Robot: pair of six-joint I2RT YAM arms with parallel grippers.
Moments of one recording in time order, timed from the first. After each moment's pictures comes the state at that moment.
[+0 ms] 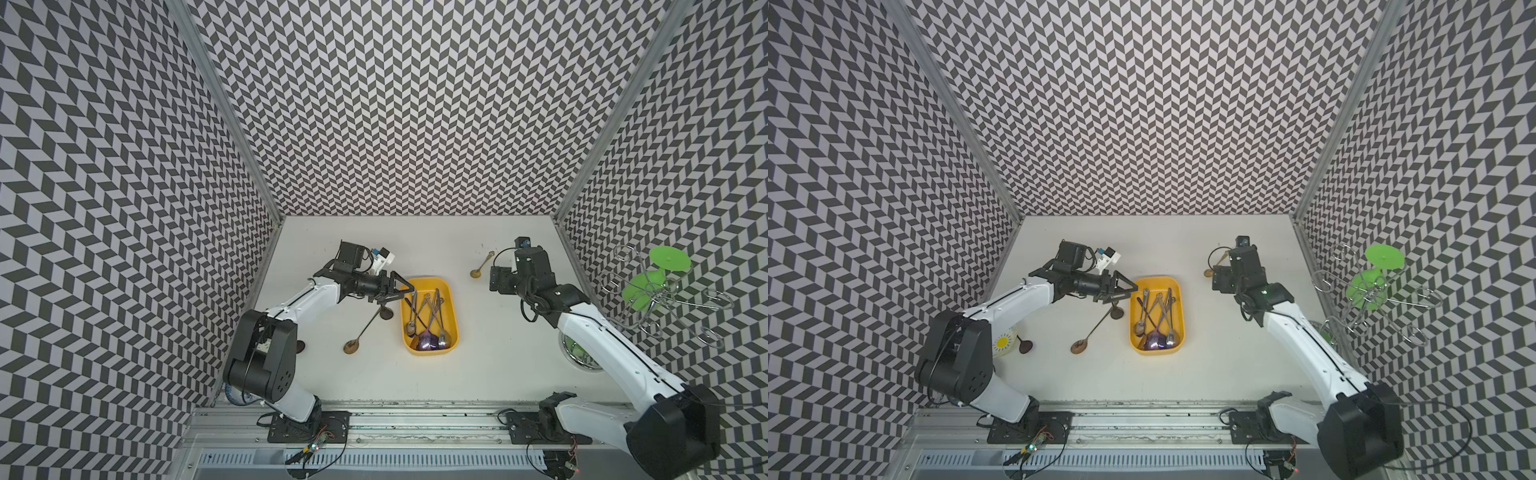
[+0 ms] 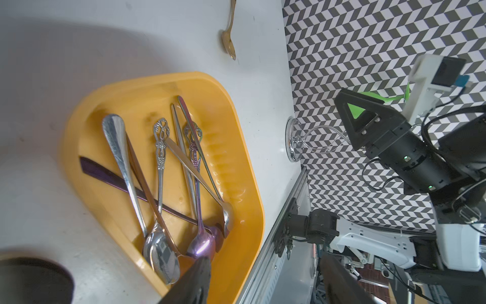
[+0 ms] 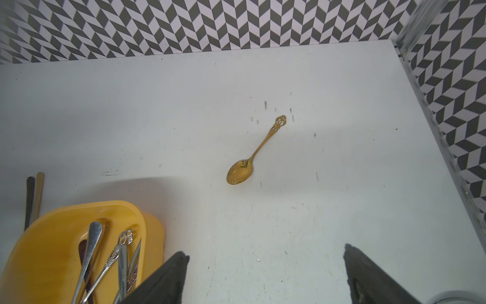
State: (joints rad) left arm -0.30 1.56 1.02 -0.31 1.01 -0.50; right arm 0.32 1.23 0.96 -0.49 0.25 0.29
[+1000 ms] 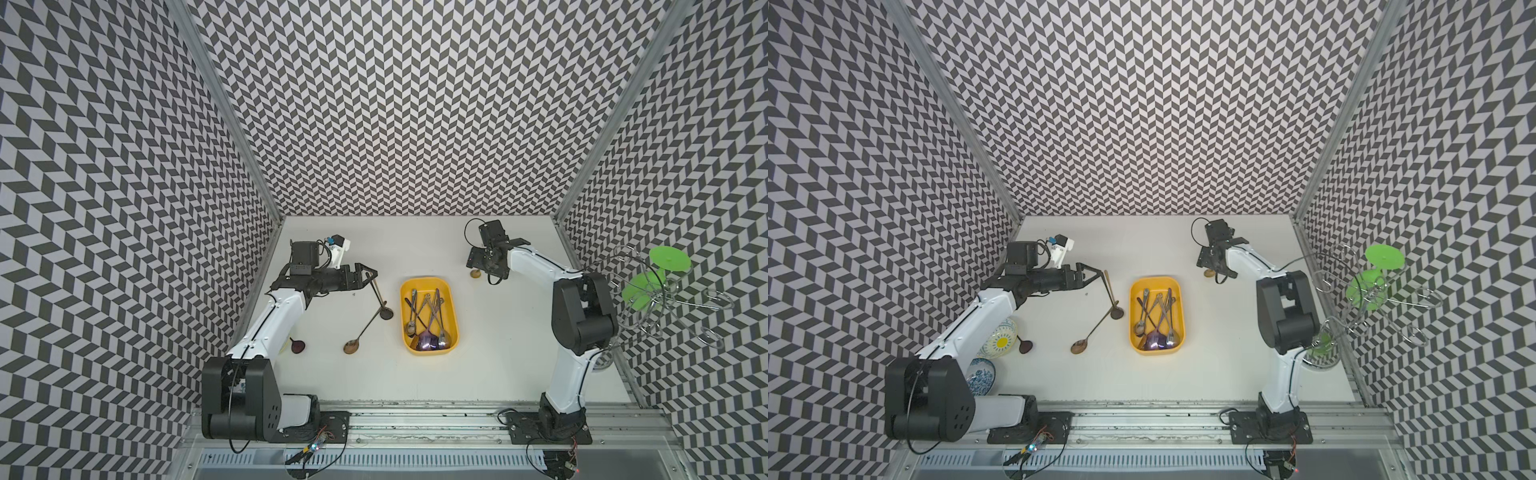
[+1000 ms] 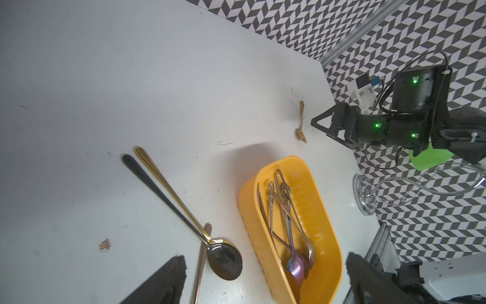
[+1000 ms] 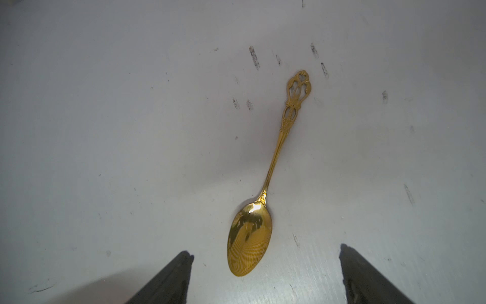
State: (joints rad) left arm -0.04 1.33 0.96 -0.40 0.75 -0.18; right arm 0.25 1.97 1.46 -0.59 0.16 0.59
